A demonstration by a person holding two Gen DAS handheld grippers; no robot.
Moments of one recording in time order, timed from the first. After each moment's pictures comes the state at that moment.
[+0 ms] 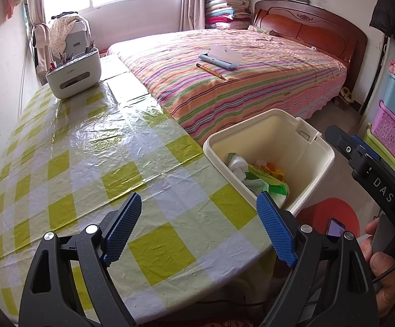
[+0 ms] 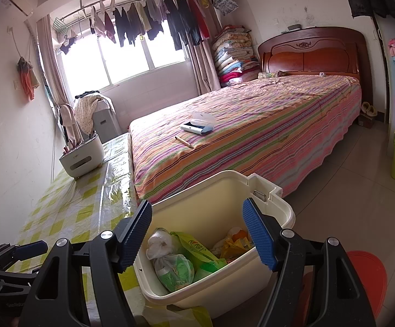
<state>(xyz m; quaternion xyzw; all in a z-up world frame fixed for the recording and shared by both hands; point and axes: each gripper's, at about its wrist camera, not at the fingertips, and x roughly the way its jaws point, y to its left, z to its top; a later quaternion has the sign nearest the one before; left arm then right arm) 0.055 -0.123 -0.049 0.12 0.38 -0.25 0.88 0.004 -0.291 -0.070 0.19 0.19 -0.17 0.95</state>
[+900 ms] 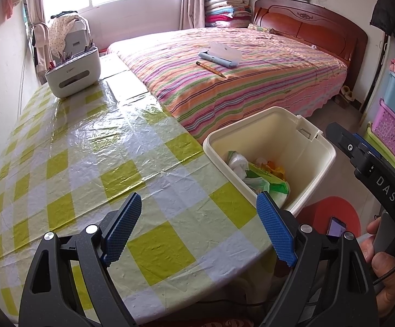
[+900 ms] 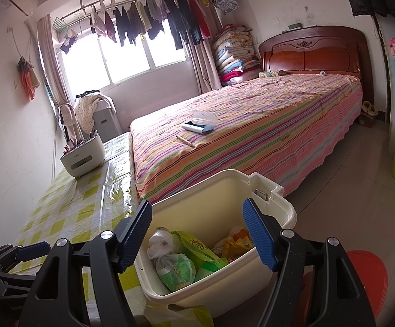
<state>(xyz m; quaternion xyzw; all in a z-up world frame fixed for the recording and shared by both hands) 0.056 -0.125 -0.052 0.12 0.38 -0.25 0.88 0.005 -0.289 -0.070 0.19 0.19 -0.16 0.95</state>
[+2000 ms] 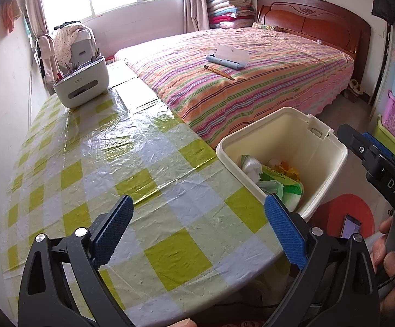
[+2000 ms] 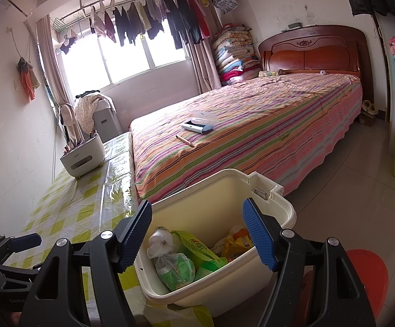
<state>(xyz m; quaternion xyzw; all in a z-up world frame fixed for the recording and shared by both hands) 0.058 -0.127 -0.045 0.16 0.36 -0.23 0.89 0.006 -0.288 -0.072 0.19 0.19 -0.16 0.95</state>
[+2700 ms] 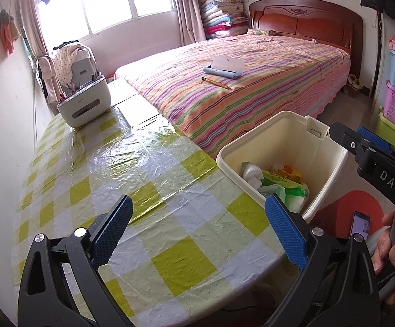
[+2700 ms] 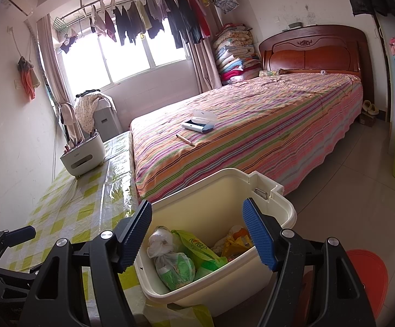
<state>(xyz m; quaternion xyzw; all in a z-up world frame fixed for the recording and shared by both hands) 0.046 -0.130 -0.042 0.19 0.32 -0.23 0.90 0.006 -0.286 -0.072 0.19 0.19 -0.16 0.95</state>
